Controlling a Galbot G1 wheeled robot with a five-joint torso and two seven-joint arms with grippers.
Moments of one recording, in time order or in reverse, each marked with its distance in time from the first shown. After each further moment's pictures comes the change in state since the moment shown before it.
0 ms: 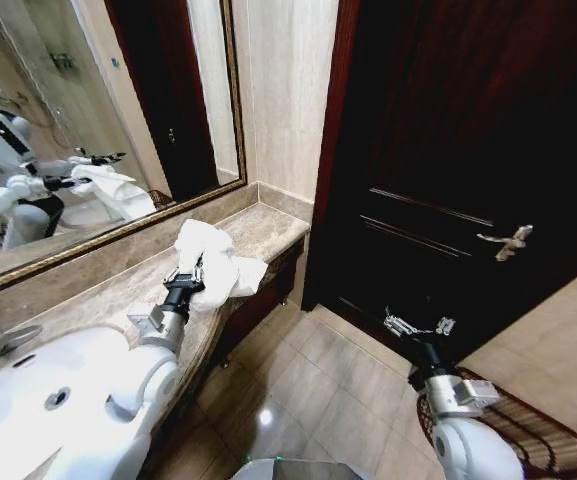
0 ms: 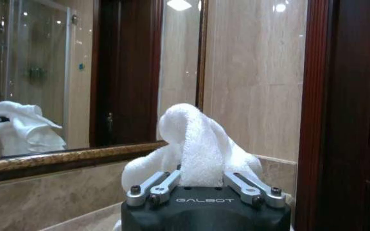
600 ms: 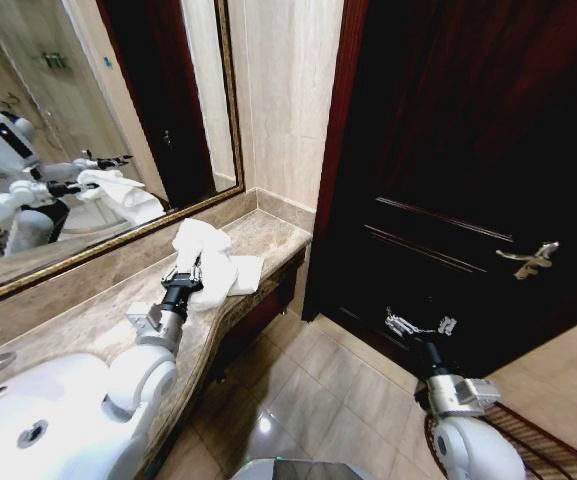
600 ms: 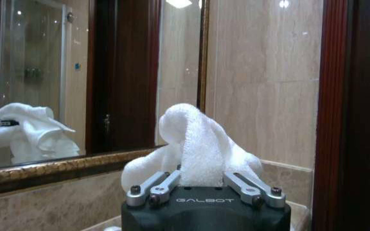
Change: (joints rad) left arm 0.002 0.013 -0.009 -0.006 -0.007 0.005 -0.006; right arm 0.002 -0.013 0.006 0.008 0.004 -0.012 0.009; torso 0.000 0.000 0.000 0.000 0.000
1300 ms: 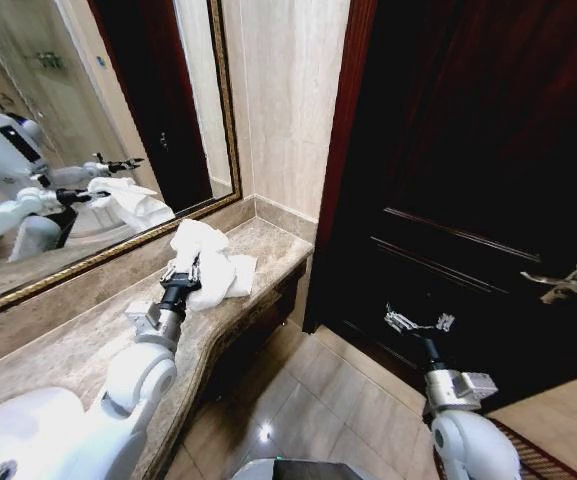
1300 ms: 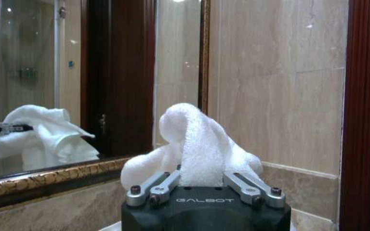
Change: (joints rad) left arm -0.002 0.016 -0.008 0.014 -0.004 -0.001 0.001; right arm 0.032 -0.014 -0.001 -0.019 0.004 -0.017 0.013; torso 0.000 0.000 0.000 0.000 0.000
